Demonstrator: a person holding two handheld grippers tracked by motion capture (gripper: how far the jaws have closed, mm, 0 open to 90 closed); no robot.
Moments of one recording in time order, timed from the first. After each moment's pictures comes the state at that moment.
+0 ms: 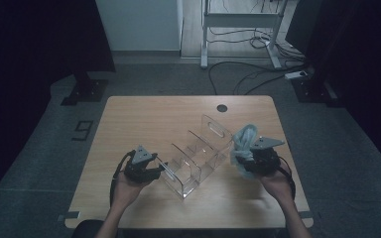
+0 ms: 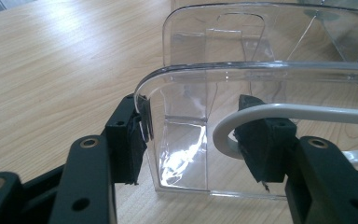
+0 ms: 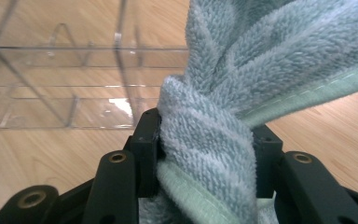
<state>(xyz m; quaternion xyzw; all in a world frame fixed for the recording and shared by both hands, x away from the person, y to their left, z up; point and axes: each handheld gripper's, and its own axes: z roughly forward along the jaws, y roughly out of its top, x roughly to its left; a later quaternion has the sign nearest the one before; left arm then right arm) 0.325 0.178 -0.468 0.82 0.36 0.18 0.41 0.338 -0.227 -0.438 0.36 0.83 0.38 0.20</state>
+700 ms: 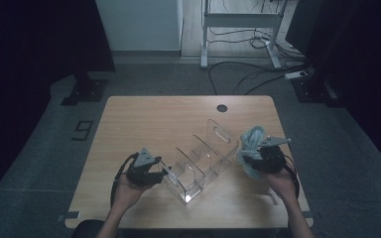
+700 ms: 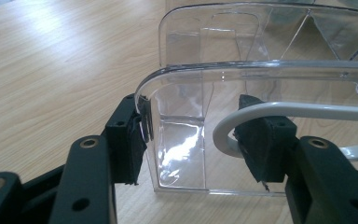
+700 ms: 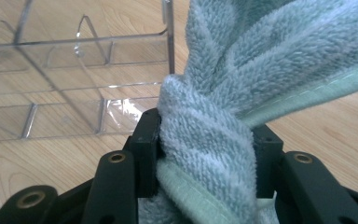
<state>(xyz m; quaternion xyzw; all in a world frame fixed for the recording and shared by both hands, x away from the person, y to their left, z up) 0.318 0.170 -0.468 0.83 0.33 0.16 0.42 0.355 -0.254 -0.463 0.41 0.81 0.38 0.17</state>
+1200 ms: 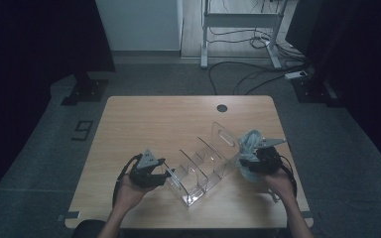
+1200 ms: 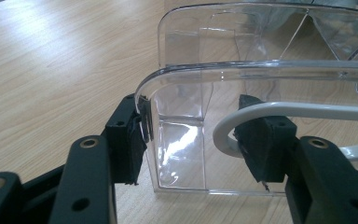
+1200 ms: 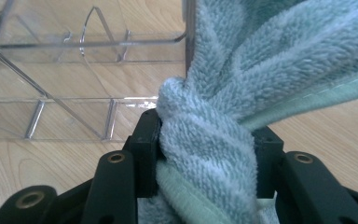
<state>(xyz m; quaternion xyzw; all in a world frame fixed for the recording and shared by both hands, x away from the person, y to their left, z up) 0.315 0.163 -0.468 0.84 0.31 0.15 0.42 0.362 -0.248 -0.478 0.39 0.83 0.37 0.14</state>
